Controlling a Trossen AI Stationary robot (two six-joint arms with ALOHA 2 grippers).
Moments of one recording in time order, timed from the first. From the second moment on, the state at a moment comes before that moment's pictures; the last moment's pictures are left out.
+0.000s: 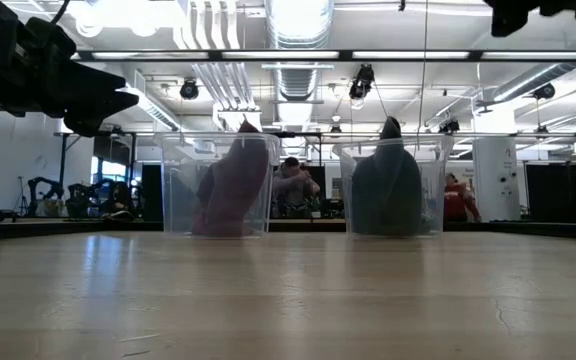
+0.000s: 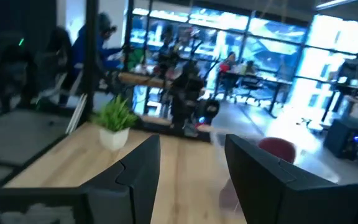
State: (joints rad) left arm 0.09 0.04 0.01 0.01 -0.02 -0.11; right arm 0.04 0.30 0.46 -0.11 -0.02 -0.13
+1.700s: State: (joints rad) left arm 0.09 0.04 0.01 0.01 -0.02 -0.11; right arm -0.04 0.03 0.01 0.02 -0.05 0.00
